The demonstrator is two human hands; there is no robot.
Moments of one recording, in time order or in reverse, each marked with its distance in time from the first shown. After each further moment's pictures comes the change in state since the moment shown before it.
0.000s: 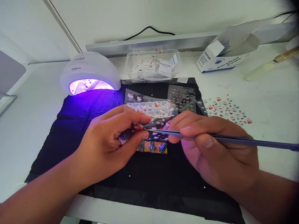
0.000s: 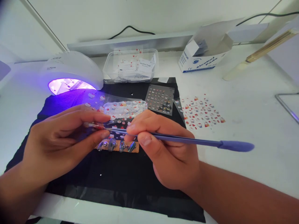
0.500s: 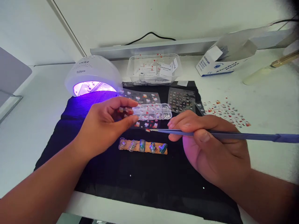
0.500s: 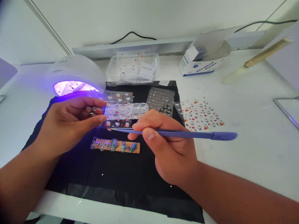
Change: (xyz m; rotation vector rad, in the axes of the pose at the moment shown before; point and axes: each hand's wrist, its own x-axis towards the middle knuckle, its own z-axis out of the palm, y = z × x) left_hand 0.017 -0.024 -0.003 -0.271 0.085 -0.395; right_hand 0.003 0.001 0.003 0.022 0.094 0.021
